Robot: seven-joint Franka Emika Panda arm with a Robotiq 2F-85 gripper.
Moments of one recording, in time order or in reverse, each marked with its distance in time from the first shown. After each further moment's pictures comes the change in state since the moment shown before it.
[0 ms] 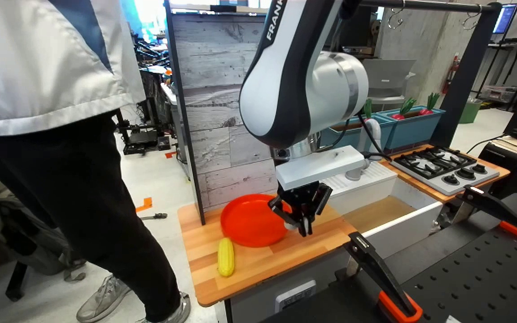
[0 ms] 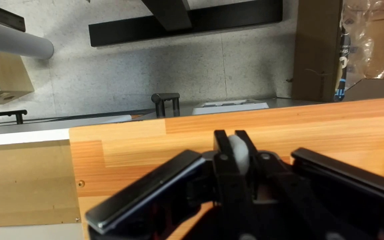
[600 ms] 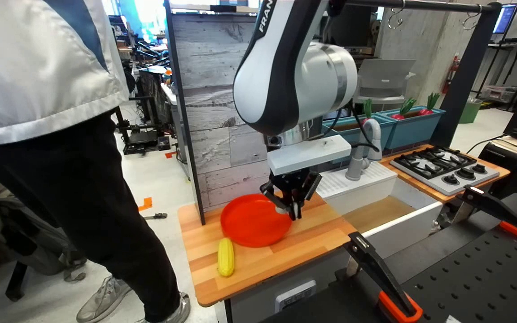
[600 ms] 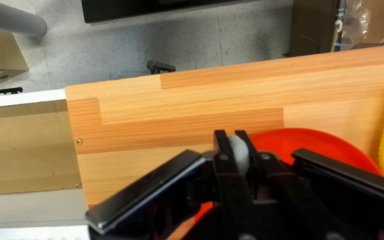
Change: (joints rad) arm -0.005 0.019 -0.010 0.080 -0.001 0.000 0.000
